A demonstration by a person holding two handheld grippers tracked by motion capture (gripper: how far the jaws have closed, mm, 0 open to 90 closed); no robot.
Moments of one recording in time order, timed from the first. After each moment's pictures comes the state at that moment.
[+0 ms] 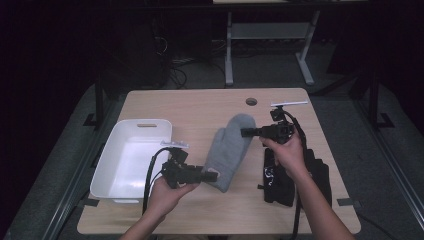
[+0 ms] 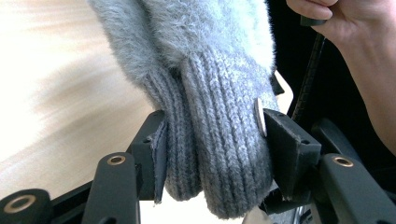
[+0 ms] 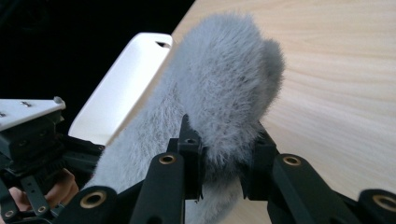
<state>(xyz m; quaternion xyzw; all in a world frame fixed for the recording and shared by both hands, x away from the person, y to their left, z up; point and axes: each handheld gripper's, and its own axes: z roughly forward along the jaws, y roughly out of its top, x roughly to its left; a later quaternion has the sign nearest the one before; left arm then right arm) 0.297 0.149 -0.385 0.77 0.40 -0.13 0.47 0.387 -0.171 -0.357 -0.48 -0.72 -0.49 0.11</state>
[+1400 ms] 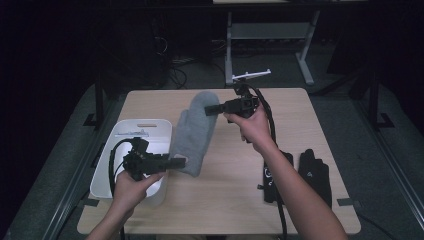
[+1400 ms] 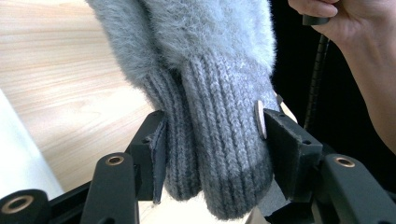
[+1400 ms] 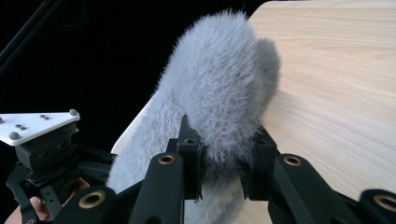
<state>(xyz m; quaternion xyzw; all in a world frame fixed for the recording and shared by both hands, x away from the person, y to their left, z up) 0.290 0.226 -0.341 0.74 0.44 -0.07 0.50 0.422 -0.078 -0.294 -0.43 -0.74 -0.50 0.13</state>
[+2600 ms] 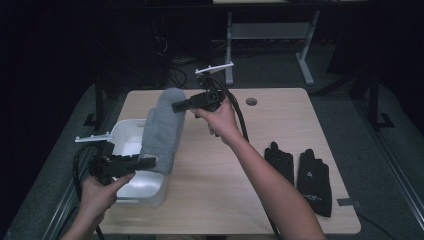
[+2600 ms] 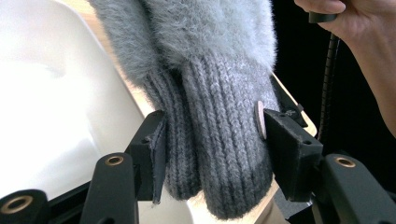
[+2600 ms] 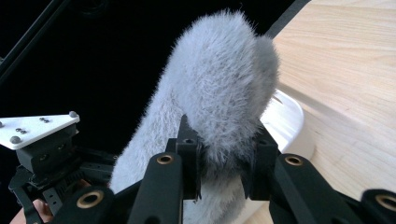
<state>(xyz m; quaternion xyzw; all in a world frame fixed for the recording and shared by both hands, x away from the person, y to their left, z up) 0.272 0.292 -0.329 0.72 0.48 -0.03 0.51 0.436 0.005 -0.281 -0.39 -0.76 -0.50 0.15</state>
